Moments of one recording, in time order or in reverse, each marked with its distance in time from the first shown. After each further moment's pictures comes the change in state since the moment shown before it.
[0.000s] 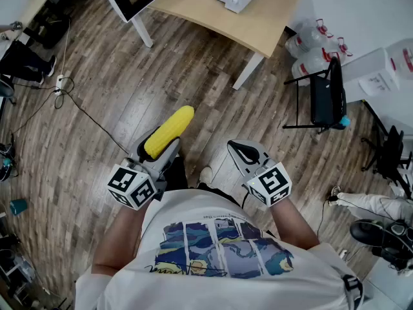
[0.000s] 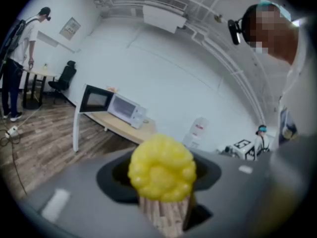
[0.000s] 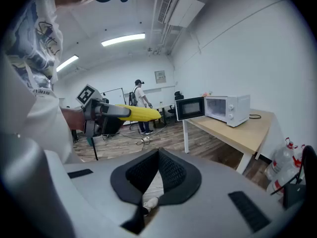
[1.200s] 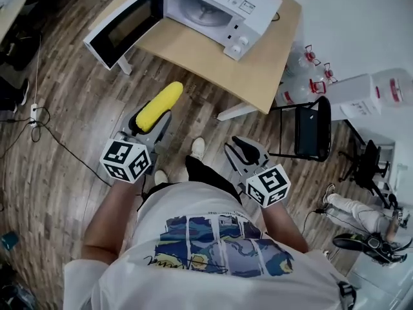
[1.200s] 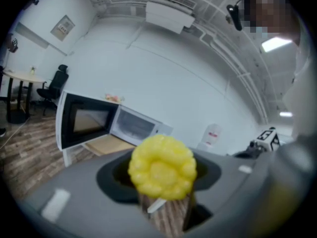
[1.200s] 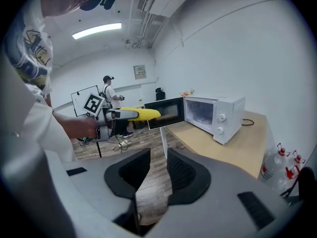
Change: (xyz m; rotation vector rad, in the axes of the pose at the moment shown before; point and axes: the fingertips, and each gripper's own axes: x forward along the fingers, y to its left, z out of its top) left arm 0.209 0.239 0.166 0.077 -0.076 -0.018; right arm 0.177 -0.185 0.125 0.079 0.045 -0.183
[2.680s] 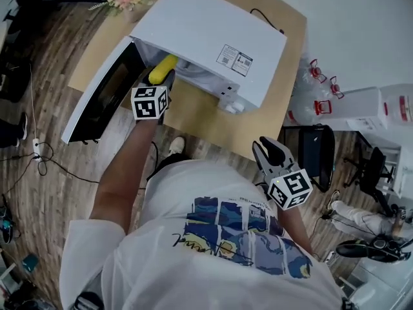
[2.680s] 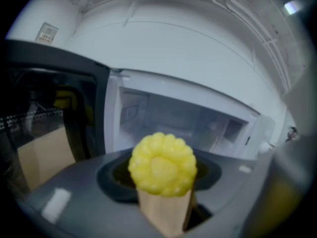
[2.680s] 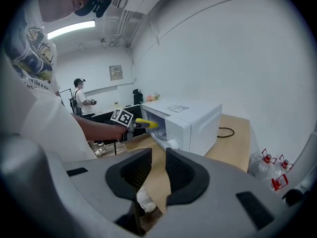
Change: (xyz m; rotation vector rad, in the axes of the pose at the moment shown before) left arm 0.378 0.221 0.064 0.121 0.158 0.206; right arm 0.087 -0.252 0.105 0.101 0.011 -0.194
